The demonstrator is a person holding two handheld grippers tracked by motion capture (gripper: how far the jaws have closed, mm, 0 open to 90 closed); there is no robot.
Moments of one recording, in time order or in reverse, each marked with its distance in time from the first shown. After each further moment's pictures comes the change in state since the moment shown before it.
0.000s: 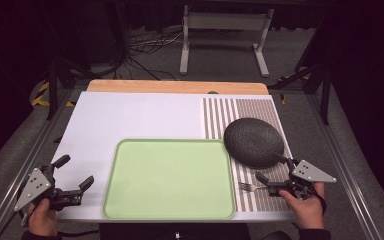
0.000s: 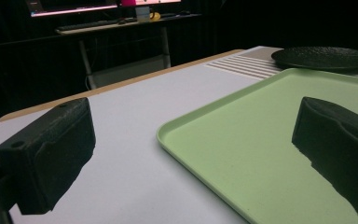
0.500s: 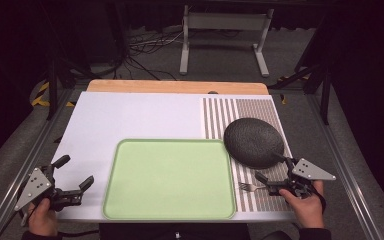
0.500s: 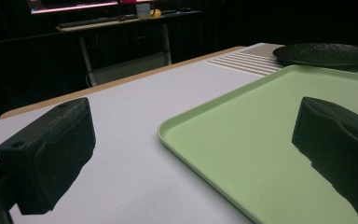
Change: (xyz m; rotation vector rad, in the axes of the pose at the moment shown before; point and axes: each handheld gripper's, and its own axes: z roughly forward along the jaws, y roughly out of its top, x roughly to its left) left arm 0.001 0.000 0.001 0.013 0.006 0.005; right arm -0.002 0.005 0.004 -0.012 0.032 0.023
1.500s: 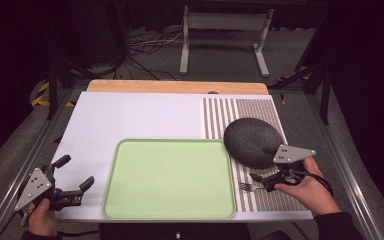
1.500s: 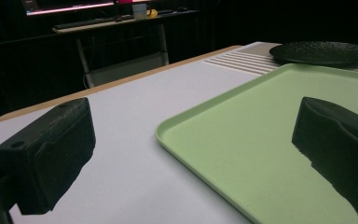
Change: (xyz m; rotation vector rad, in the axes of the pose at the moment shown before) left arm 0.000 0.001 0.000 -0.001 -0.016 0.008; right arm 0.004 0.051 0.024 0.416 0.116 -0.231
